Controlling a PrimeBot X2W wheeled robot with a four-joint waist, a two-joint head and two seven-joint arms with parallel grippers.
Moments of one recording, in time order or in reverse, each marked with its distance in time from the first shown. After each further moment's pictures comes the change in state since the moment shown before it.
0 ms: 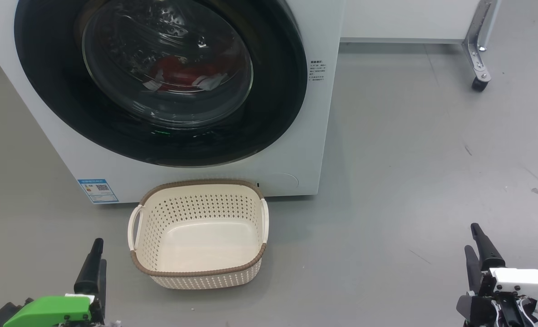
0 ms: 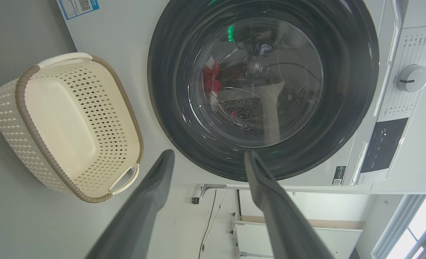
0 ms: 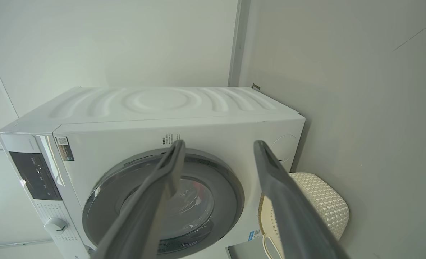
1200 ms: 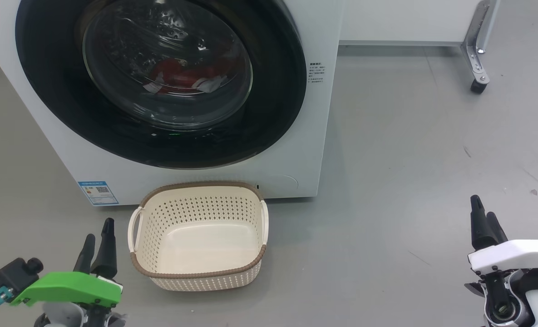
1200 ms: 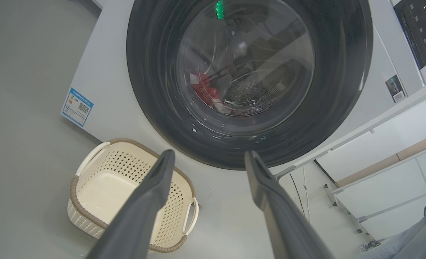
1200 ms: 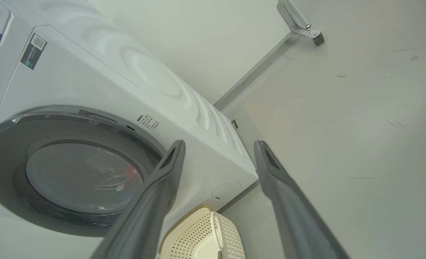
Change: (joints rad) left arm -0.050 0.103 -0.163 -0.037 0.485 0.045 -0.146; right arm -0.047 -0.118 0.143 -0.035 -0.513 -0.027 -0.139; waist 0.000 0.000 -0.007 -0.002
